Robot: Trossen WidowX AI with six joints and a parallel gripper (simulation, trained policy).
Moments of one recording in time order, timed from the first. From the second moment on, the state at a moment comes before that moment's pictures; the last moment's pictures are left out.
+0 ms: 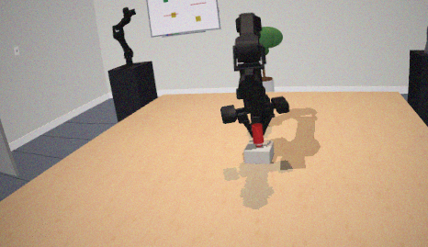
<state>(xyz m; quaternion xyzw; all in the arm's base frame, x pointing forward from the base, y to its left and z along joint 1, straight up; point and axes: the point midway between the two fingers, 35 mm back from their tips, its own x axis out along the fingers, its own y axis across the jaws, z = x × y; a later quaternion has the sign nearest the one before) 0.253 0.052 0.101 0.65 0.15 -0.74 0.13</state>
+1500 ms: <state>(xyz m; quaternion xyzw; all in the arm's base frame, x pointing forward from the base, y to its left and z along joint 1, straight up) 0.238 0.042 0.098 0.64 0.16 -0.73 0.16</state>
